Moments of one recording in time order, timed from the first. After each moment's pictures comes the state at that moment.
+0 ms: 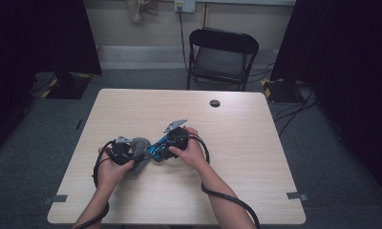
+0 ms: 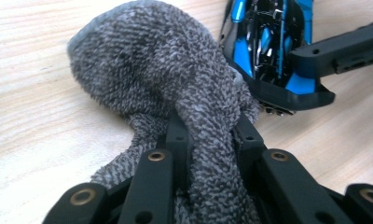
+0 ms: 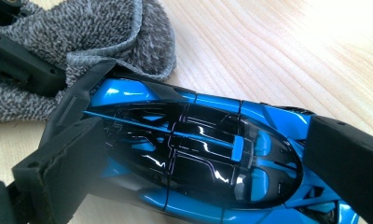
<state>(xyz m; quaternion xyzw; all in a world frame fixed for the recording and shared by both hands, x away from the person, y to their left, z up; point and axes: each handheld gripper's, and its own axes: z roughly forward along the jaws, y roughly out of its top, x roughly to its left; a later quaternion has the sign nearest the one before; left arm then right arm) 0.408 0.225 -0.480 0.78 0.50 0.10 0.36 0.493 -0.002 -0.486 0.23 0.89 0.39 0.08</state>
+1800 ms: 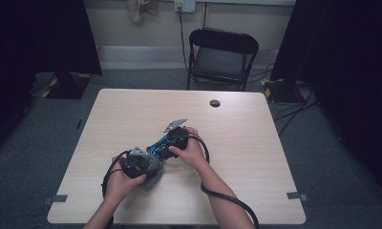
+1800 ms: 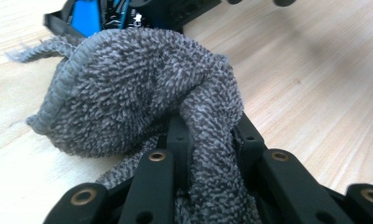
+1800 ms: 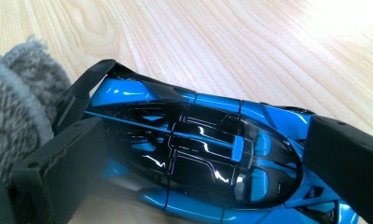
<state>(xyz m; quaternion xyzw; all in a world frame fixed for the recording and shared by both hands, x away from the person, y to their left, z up) 0.371 0.178 -0.474 0.83 0.43 0.04 0.35 0.494 -0.001 -0.485 0.23 0.89 0.39 0.08</state>
